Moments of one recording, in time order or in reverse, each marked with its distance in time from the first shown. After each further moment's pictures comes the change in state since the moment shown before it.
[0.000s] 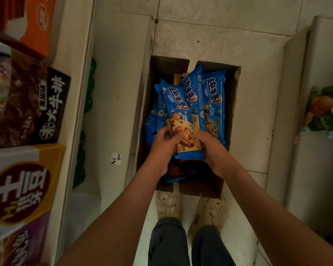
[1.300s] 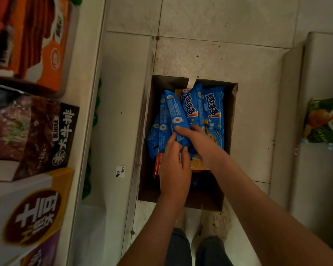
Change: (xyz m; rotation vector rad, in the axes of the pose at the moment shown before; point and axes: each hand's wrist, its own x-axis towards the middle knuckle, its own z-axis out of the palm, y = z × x) left_hand -0.050 0.002 0.034 0.660 0.338 0.655; right_hand 0.018 -0.051 0.038 -0.122 0.069 -0.004
